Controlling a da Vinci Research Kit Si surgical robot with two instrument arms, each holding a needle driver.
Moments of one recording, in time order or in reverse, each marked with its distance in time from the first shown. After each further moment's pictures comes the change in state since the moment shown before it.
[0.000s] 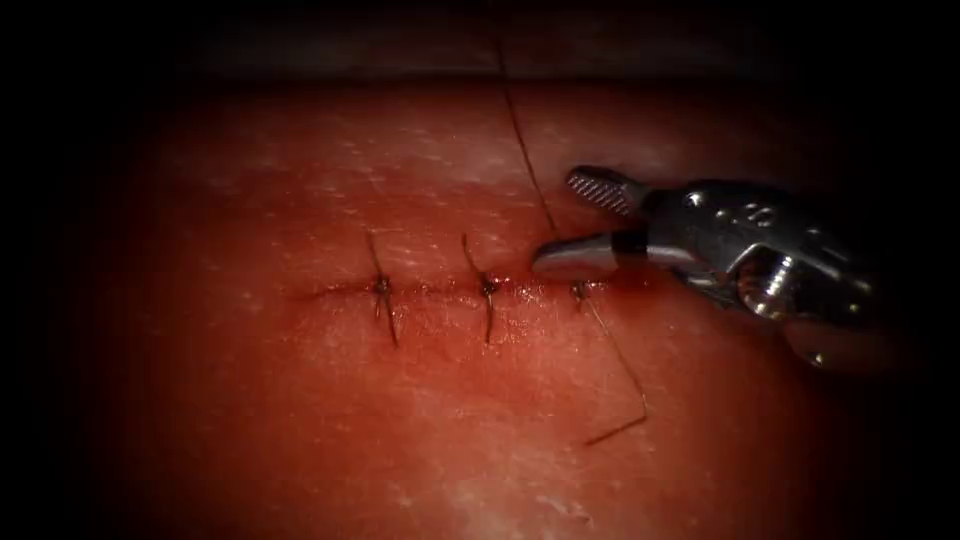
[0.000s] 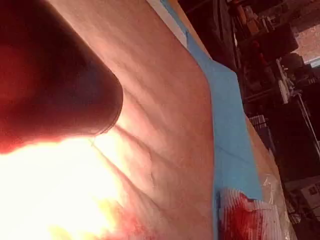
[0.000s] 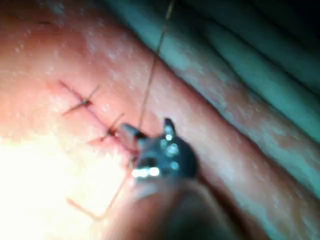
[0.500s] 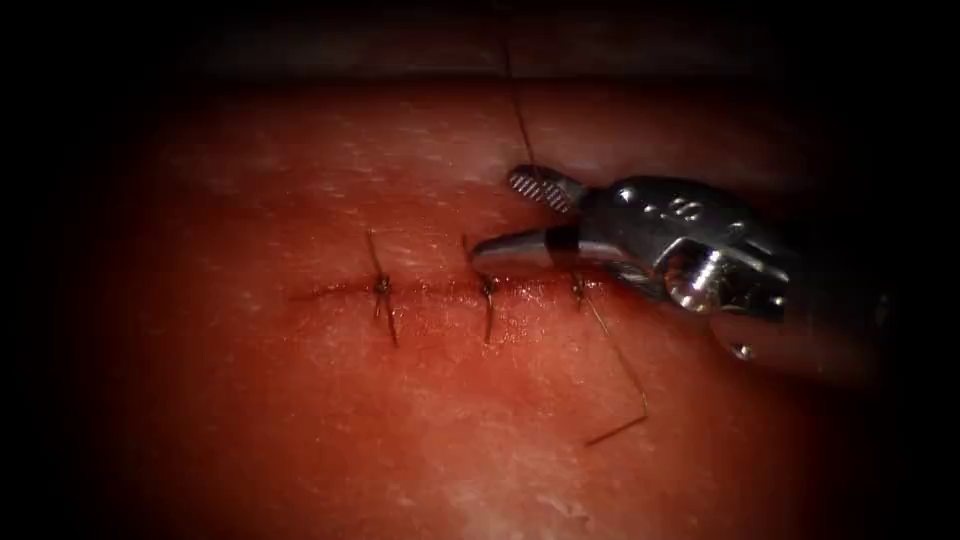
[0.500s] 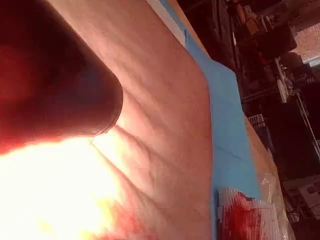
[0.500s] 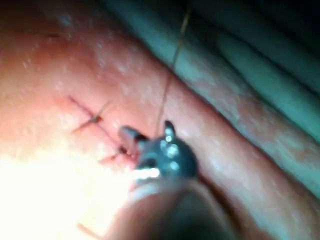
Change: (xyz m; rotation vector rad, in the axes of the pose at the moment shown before) right arm 0.000 -0.001 0.003 -0.003 0.003 0.013; left arm 0.000 0.000 -0.001 -0.007 0.002 0.004
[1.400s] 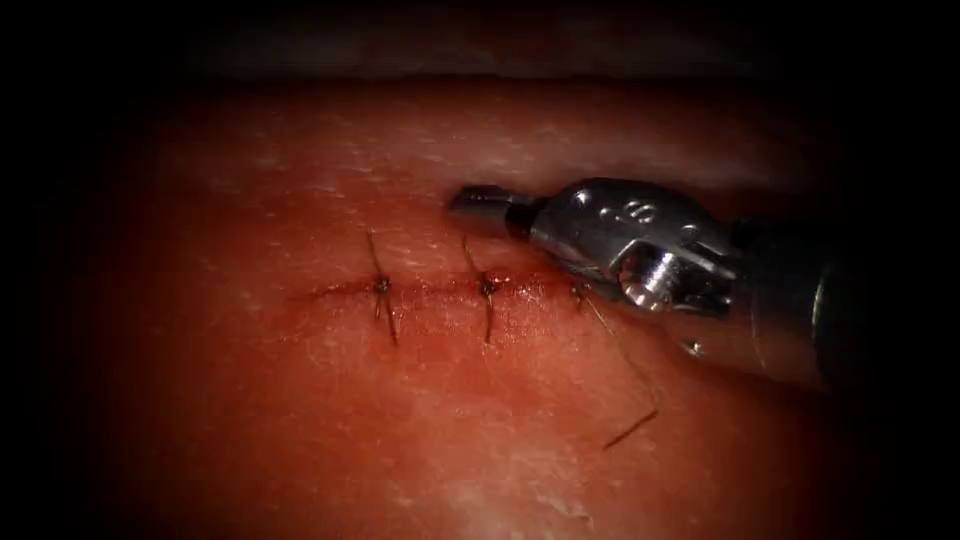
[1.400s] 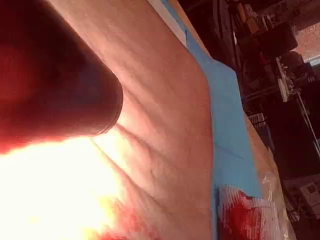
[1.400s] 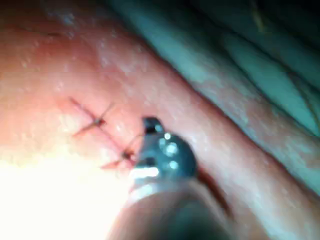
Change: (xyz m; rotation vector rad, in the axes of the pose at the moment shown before) right arm -0.001 -0.001 0.002 0.086 -0.010 -0.037; left arm 0.000 0.001 -0.001 -0.005 0.012 0.003
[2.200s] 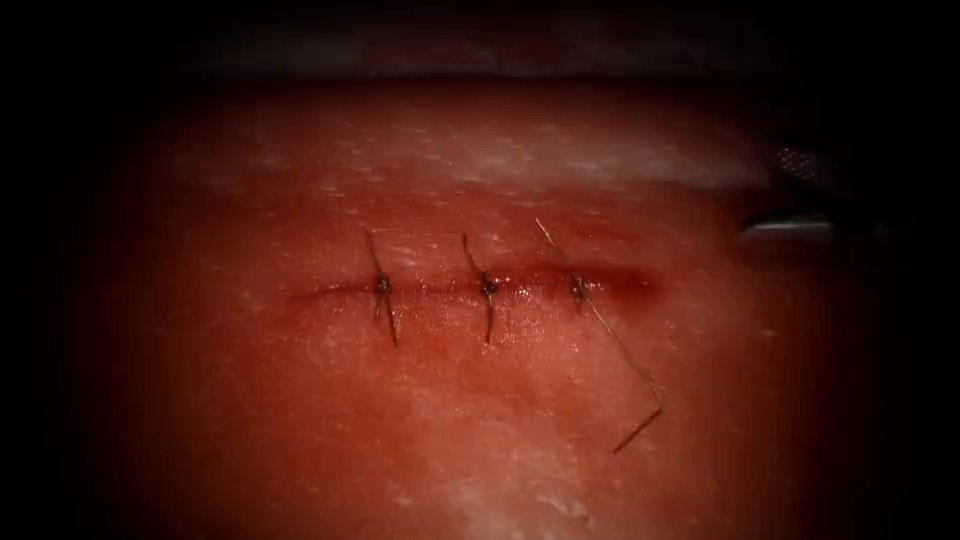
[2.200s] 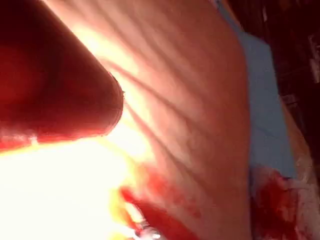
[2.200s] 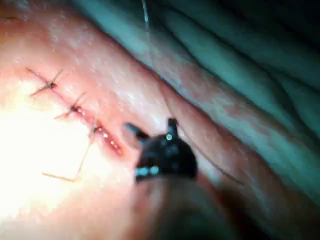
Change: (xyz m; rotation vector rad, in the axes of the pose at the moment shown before) right arm 0.003 0.006 -0.020 -0.274 0.059 0.070; left arm -0.008 0.008 0.018 -0.036 -0.022 -0.031
